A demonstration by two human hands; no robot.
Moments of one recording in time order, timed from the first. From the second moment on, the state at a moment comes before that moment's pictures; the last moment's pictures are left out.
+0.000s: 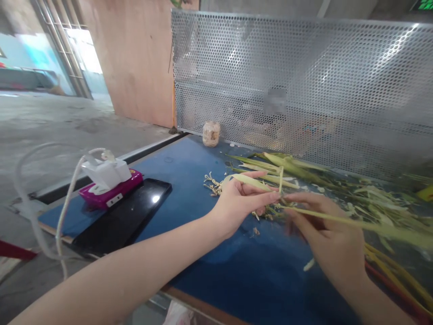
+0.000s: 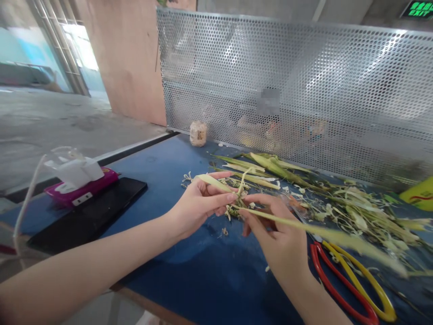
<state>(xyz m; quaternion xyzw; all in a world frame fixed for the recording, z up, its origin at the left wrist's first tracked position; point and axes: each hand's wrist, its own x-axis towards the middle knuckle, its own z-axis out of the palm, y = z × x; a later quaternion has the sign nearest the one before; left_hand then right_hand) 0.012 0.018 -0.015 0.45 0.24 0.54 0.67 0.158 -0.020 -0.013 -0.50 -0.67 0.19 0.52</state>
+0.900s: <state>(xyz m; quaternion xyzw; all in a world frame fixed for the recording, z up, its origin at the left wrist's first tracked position) 0.015 0.017 -0.017 0.44 0.26 0.57 0.65 0.169 -0.004 -0.019 -0.52 -0.74 0.22 0.38</state>
